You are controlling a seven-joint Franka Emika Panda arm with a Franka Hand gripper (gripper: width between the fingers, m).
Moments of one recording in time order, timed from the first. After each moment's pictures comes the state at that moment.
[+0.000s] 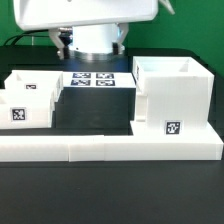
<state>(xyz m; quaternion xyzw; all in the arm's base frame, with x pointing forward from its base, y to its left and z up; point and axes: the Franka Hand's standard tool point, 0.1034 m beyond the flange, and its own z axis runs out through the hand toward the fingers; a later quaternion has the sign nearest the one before) 0.573 -0.038 0.123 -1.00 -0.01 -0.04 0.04</state>
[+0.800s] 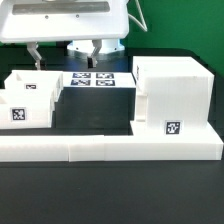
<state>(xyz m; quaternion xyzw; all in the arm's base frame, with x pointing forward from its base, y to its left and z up) 0.548 -0.079 0.097 -1.00 -0.04 -0.03 0.02</state>
